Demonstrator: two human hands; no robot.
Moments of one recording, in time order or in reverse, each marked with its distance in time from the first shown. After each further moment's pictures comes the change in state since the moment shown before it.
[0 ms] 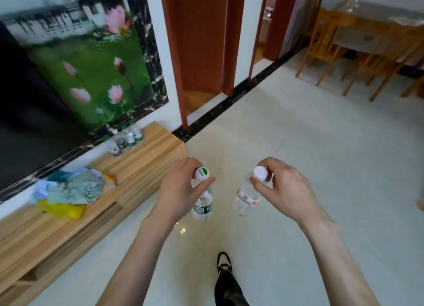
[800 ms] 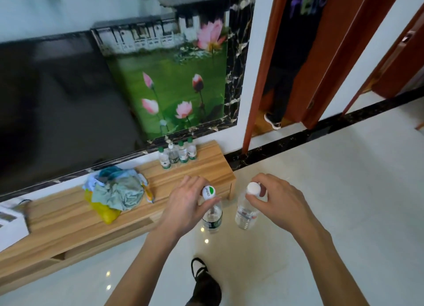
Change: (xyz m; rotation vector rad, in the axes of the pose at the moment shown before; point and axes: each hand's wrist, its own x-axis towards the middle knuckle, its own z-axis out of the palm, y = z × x) left_hand 0.211 -0.209 -0.038 0.345 0.107 -0.277; right_hand 0.384 -0.086 0.154 0.000 -0.410 -0.406
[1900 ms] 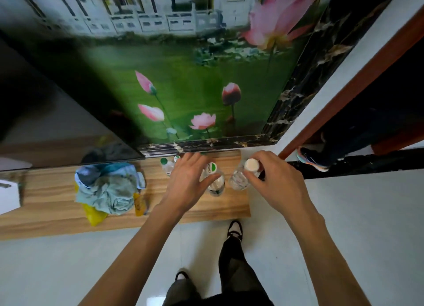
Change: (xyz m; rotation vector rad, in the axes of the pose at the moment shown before) left_hand 0.358 -0.207 0.088 0.105 0.042 -0.319; right_hand 0.483 0.037 0.023 -0.039 -0.119 -0.249
